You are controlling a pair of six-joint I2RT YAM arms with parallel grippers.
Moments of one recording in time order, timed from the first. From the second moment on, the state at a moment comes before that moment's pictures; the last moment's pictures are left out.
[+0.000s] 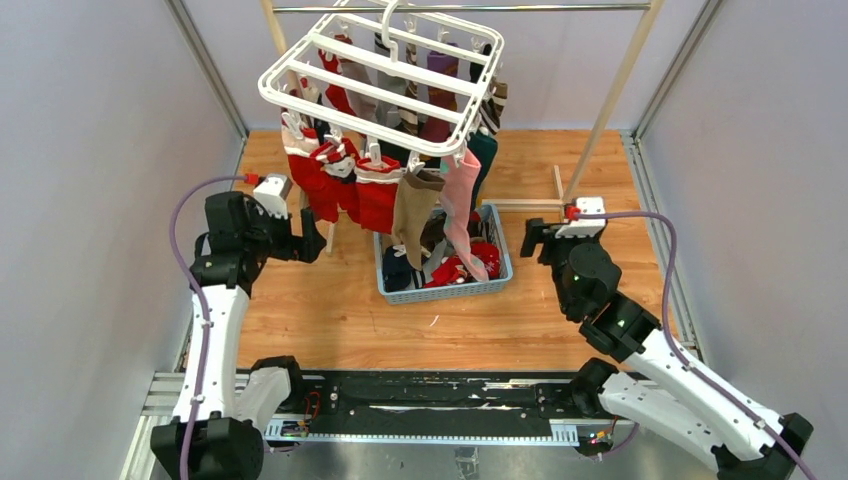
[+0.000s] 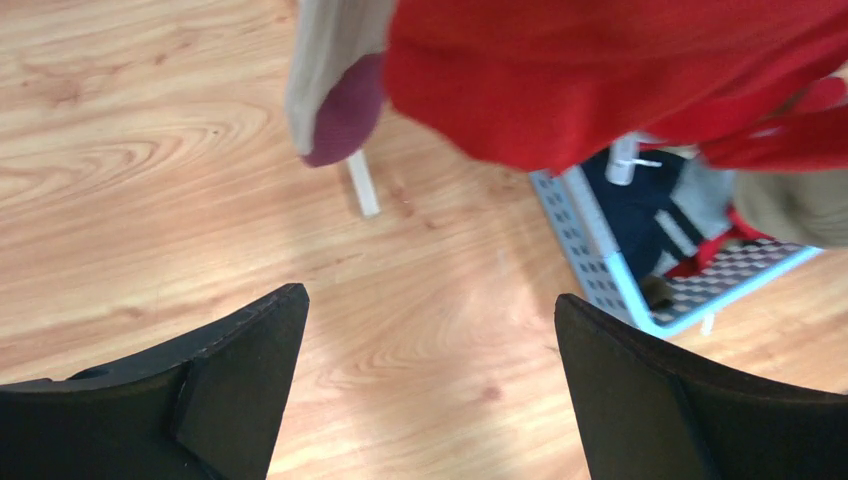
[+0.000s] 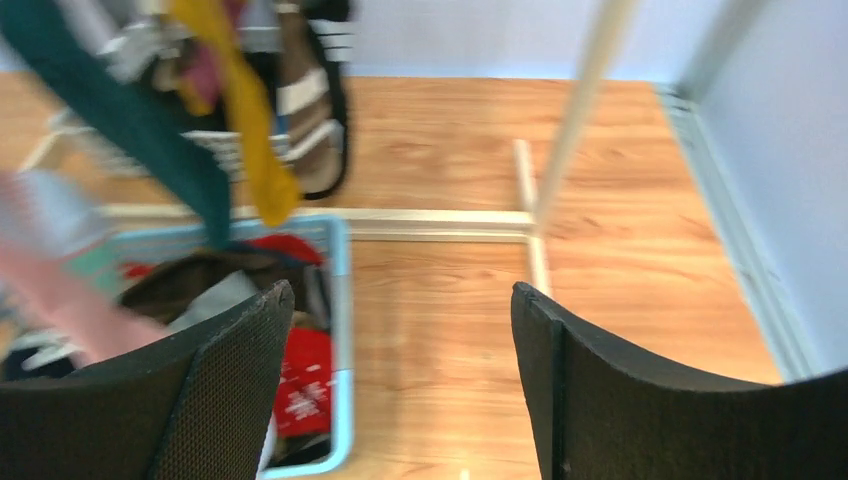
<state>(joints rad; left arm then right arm) 0.13 0.91 0.94 -0.66 0.47 0.12 0.80 0.68 0.67 -0.08 0.69 0.05</state>
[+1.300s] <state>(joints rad) 0.03 1.37 0.14 1.10 0.15 0.03 0.09 1.35 0.12 0.97 0.43 -0.04</state>
